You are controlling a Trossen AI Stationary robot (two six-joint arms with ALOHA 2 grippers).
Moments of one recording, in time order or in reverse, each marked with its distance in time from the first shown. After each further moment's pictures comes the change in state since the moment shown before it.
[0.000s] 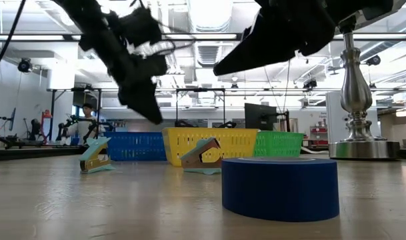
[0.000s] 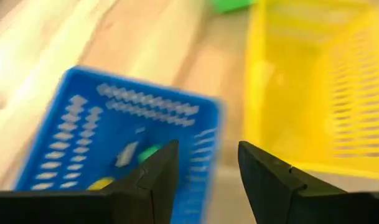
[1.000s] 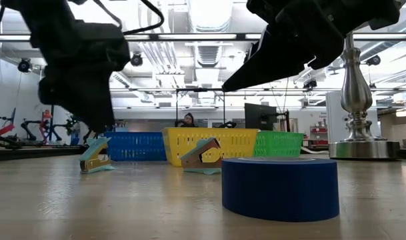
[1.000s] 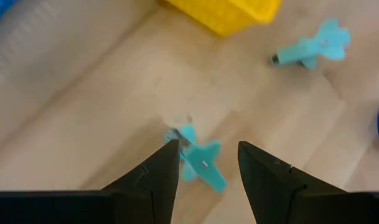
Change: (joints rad) left arm -0.580 0.053 0.008 -0.183 -0.214 -0.947; right arm 0.000 0.001 -0.047 0.000 0.000 0.090
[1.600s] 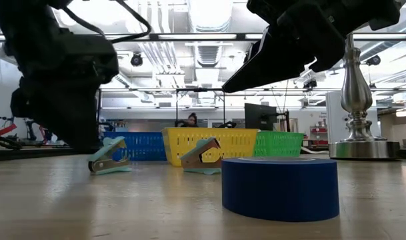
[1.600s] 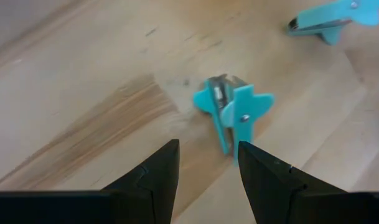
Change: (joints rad) left arm -0.083 0.094 -0.005 0.044 -0.025 -0.182; right arm 0.000 0.000 -0.003 0.001 0.000 -0.027
